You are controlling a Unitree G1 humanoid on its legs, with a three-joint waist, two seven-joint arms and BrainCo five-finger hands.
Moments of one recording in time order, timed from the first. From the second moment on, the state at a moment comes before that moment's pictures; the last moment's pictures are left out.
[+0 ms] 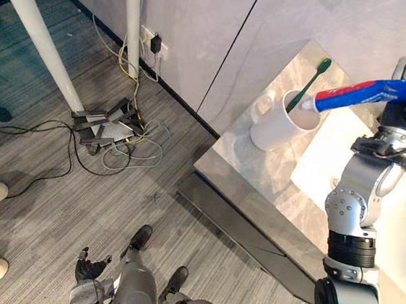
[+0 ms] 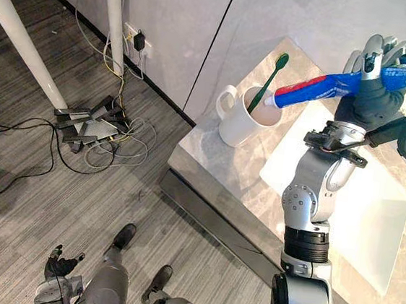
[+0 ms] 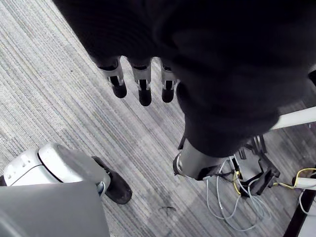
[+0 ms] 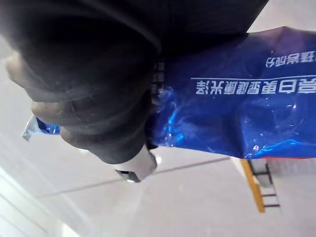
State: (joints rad) left arm 0.13 0.07 0.43 0.72 0.07 -0.10 0.21; right arm -0.56 -0.25 -0.16 -0.12 0.74 -0.42 -0.17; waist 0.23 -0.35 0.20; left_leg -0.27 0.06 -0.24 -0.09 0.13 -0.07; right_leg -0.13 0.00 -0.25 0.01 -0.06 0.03
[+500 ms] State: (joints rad) left arm 0.13 0.07 0.43 0.72 0.05 -0.11 0.20; right arm -0.57 -0.31 -0.12 -0.12 0.73 -0.40 -0.15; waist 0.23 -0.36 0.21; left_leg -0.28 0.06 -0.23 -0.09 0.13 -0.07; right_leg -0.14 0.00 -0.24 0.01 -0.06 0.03
